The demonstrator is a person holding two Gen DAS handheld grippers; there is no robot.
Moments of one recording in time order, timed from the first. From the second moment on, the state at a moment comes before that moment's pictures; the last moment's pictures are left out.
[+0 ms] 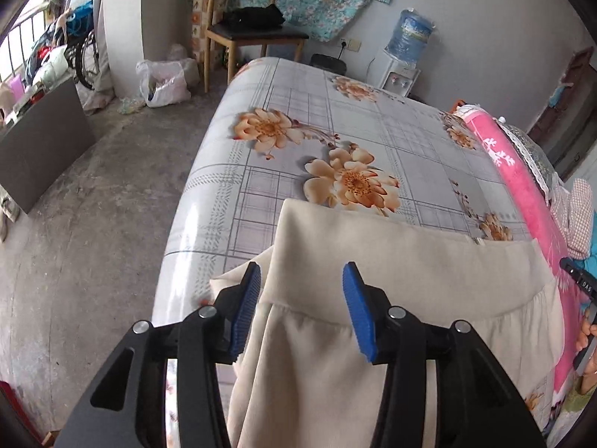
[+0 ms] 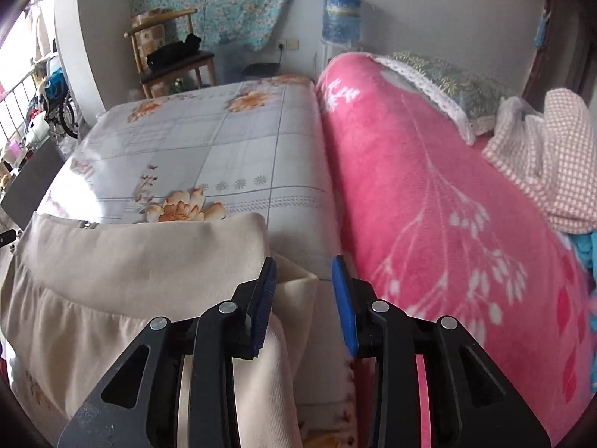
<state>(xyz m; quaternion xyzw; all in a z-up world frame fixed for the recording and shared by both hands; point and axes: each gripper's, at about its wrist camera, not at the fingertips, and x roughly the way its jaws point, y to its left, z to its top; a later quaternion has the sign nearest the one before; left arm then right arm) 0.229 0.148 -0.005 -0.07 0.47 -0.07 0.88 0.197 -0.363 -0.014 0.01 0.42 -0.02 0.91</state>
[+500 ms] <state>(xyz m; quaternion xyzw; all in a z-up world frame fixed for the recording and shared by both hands) 0.108 0.138 -0.034 -0.06 0.45 -0.14 0.88 0.079 -0.352 -0.046 0.05 0.45 0.08 0.89</state>
